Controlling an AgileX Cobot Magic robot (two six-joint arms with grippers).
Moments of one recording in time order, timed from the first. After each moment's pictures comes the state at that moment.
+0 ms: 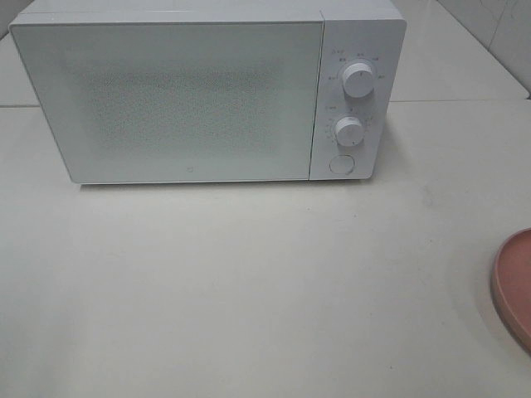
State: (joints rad) left arm -0.05 0.00 -0.52 -0.06 1.08 0.00; right arm 0.11 0.00 -0.50 0.04 1.01 -0.02
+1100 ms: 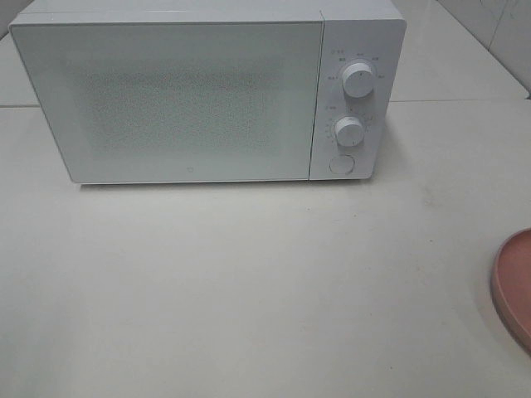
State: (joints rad) left arm 0.02 0.00 -0.52 -0.06 1.08 0.00; right arm 0.11 0.00 -0.50 0.04 1.01 -0.01
